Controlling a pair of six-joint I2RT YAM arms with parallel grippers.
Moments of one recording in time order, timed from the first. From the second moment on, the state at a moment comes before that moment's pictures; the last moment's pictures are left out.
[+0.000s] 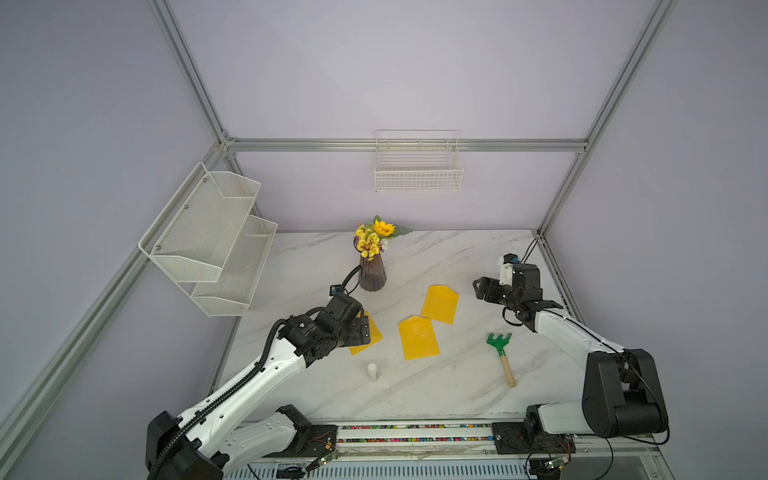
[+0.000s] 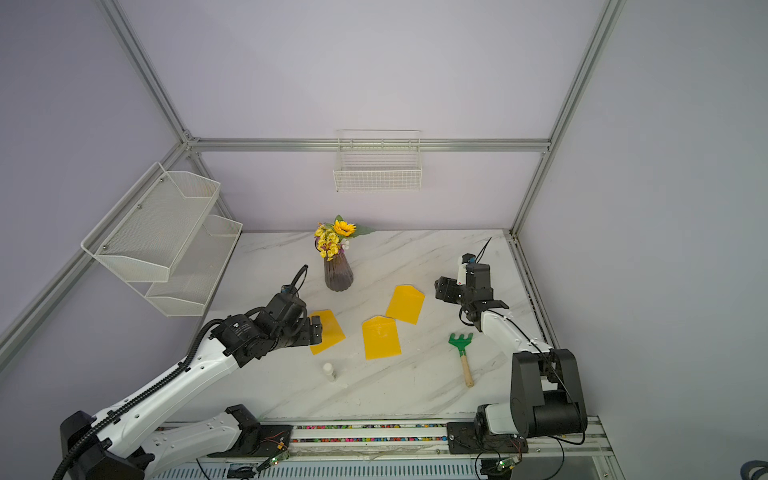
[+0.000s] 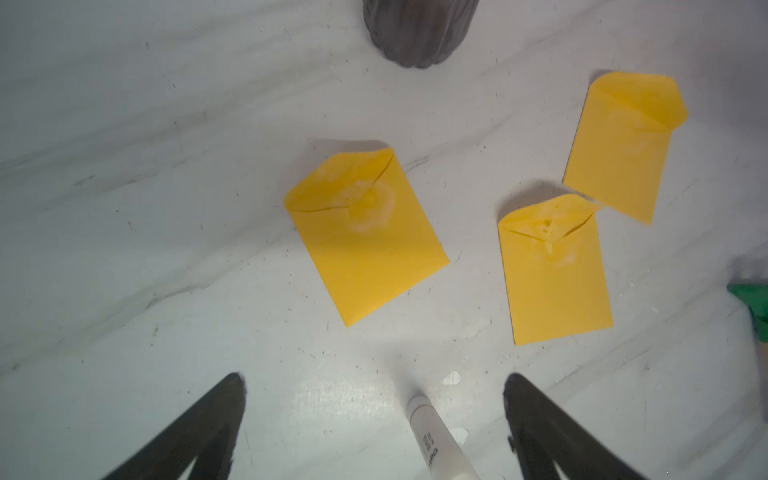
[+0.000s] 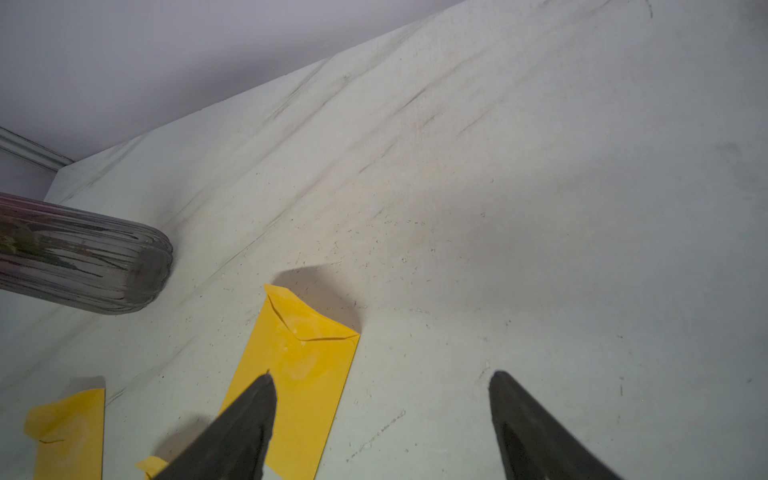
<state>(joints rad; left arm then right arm) -0.67 1.08 0.96 -0.93 -0.26 -0.69 0.06 1.40 0.78 -0.03 -0.19 0.30</state>
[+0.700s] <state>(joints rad) -0.87 1.38 1.07 -1.09 -0.10 -0.84 0.06 1.30 0.73 -0.01 -0.16 0.30</state>
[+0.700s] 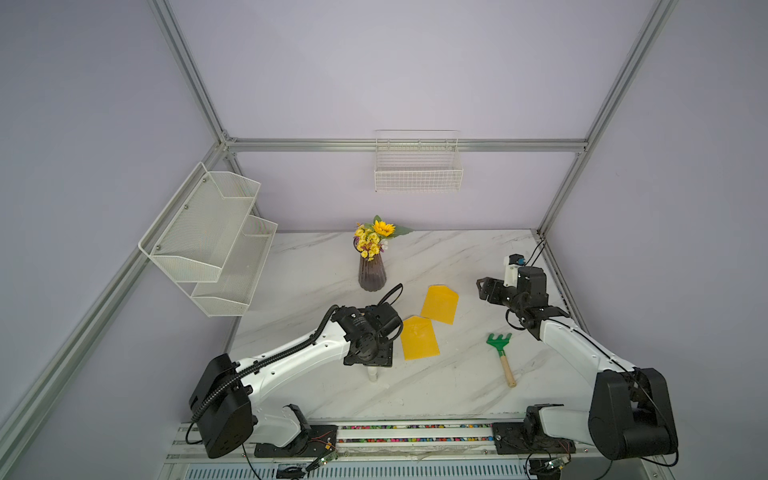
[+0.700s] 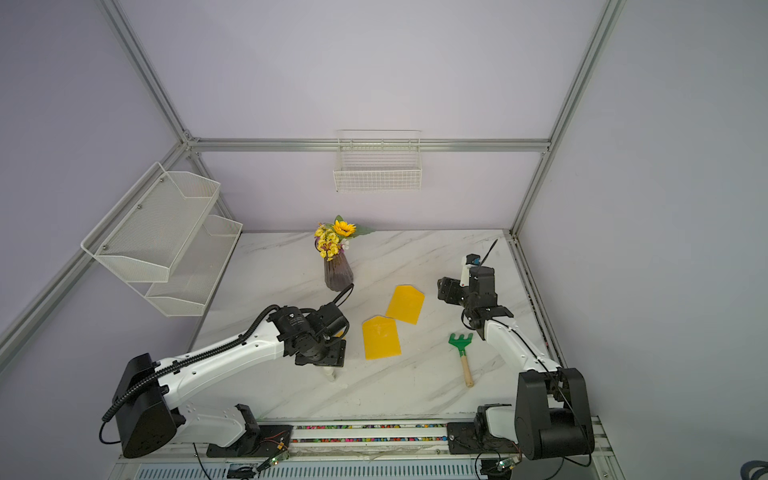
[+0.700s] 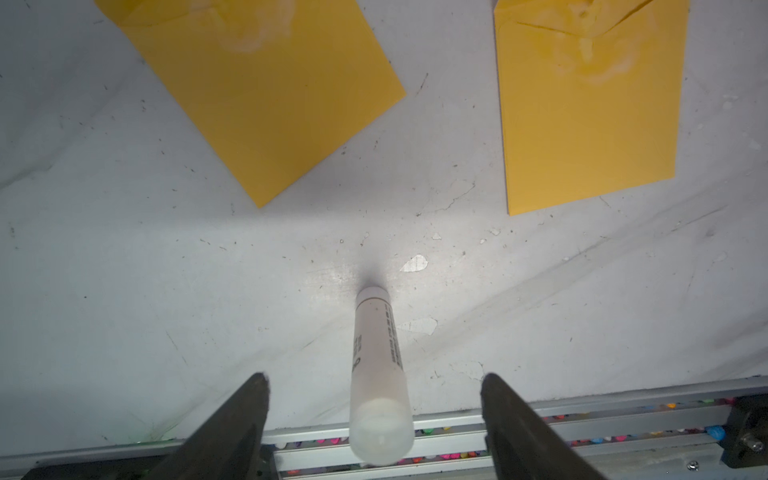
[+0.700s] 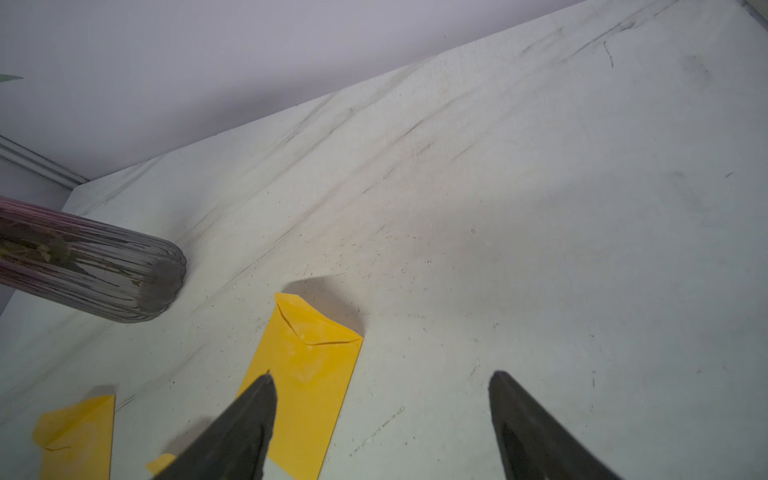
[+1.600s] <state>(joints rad) -0.89 1.45 1.07 -1.16 -0.03 -0.89 0.06 1.26 0.71 0.00 -0.11 0.29</state>
